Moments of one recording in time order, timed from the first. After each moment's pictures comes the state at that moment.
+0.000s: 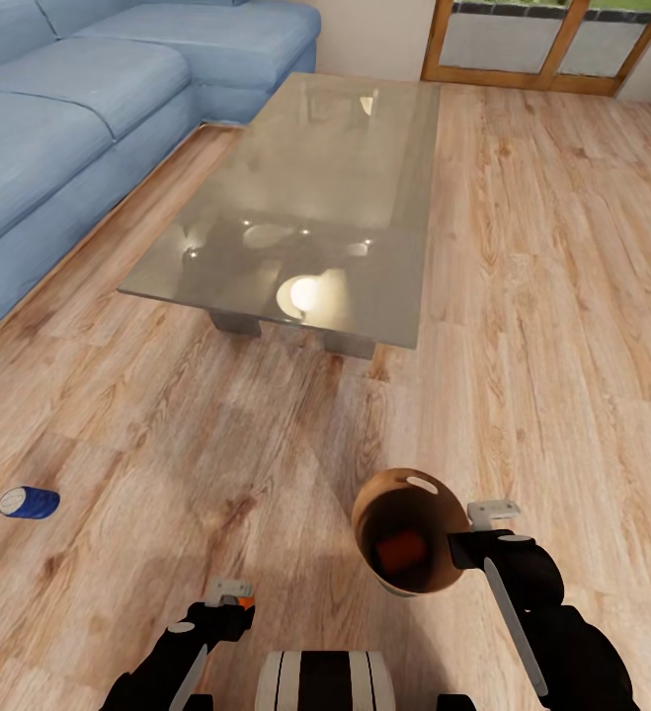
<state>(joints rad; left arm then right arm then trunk) -0.44 -0.06 0.06 -0.54 -0.13 0.18 -0.06 -0.30 -0.05 0.06 -1.57 0.00 1.05 -0.12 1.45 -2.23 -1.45</state>
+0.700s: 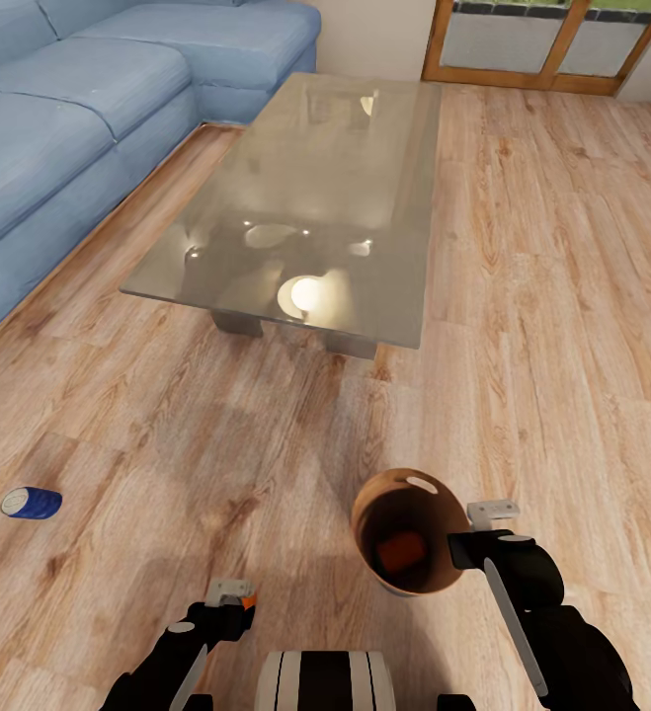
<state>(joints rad) -0.44 -0.06 0.06 -0.54 -0.13 0.18 -0.06 -0.30 -0.05 0.06 -1.57 0.00 1.05 -0.12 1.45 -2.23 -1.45</state>
